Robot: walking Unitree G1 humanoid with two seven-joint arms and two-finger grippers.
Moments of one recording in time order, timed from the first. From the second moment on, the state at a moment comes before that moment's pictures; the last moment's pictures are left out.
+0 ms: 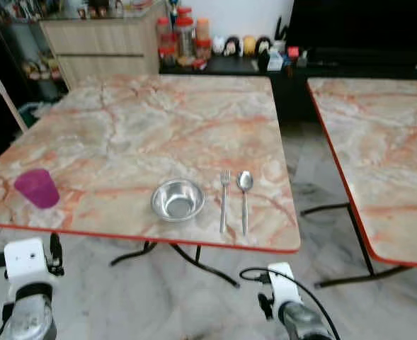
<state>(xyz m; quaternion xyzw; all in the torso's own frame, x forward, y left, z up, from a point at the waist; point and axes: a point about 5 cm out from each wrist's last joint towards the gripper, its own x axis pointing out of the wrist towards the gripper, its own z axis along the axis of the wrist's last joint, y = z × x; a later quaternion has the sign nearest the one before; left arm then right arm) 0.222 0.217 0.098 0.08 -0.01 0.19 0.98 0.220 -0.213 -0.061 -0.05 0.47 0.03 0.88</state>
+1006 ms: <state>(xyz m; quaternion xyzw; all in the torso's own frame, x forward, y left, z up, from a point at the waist) 0.342 0.107 0.152 -0.05 0.05 -0.09 0.99 0.221 -0.212 -0.061 -0.05 0.47 0.03 0.88</state>
